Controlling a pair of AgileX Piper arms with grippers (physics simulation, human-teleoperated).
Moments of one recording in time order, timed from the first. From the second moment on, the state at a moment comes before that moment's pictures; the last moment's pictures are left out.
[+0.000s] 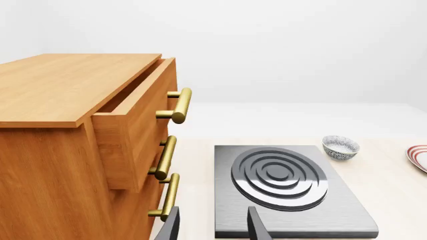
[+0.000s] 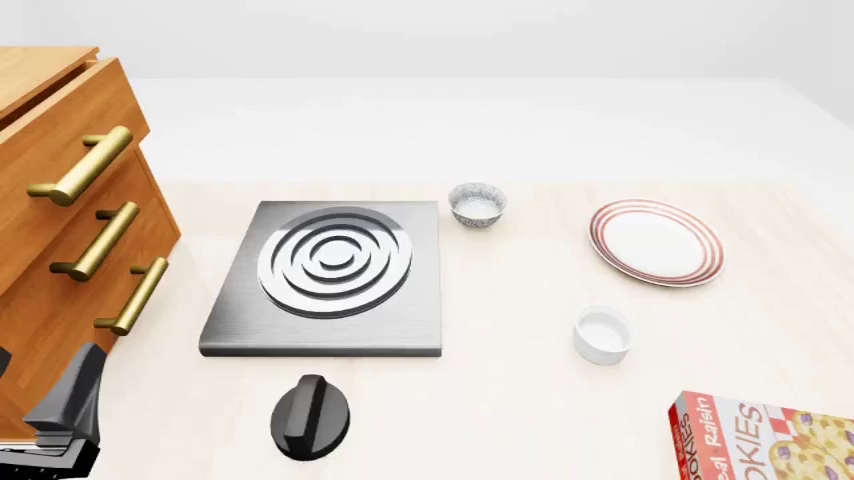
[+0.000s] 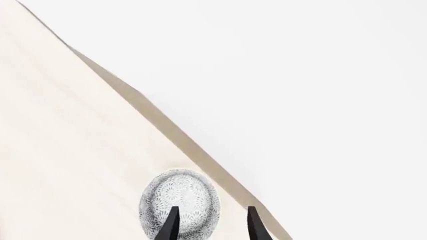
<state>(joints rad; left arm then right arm) 0.00 0.01 0.00 0.00 0.00 -0.92 2.09 -1.71 0.70 -0.10</state>
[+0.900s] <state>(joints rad) 0.00 0.01 0.00 0.00 0.00 -0.92 2.15 -1.61 0.61 -0.13</state>
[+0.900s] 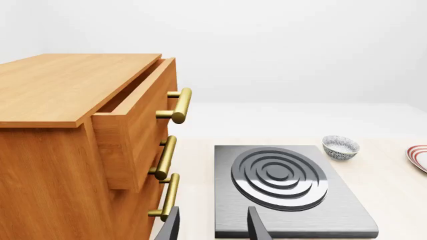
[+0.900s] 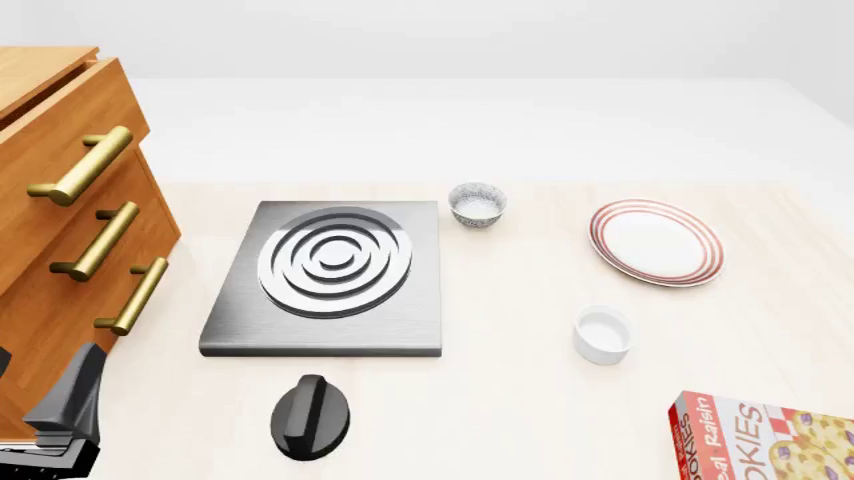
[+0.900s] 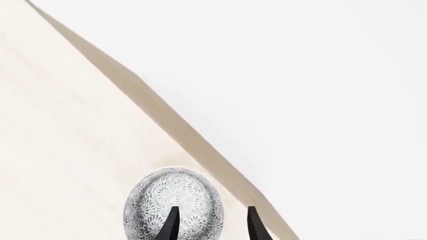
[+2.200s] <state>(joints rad) 0.00 0.01 0.00 0.00 0.00 -0.91 2.13 -1.58 0.60 -0.16</state>
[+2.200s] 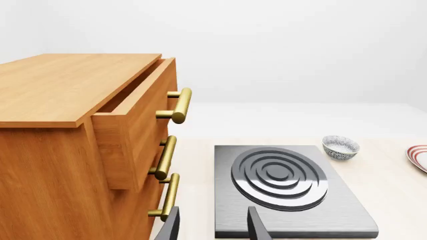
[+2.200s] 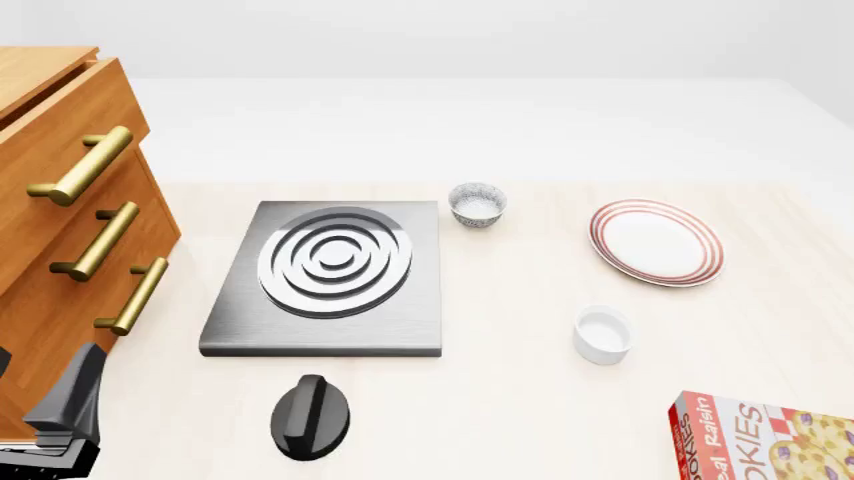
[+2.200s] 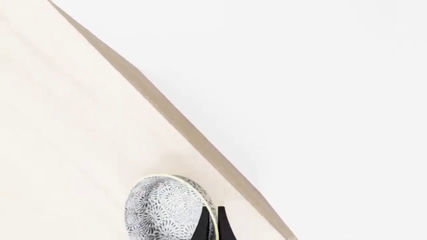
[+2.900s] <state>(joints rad) 0.00 0.01 0.00 0.00 0.00 -0.86 1.94 -1.66 0.79 -0.11</state>
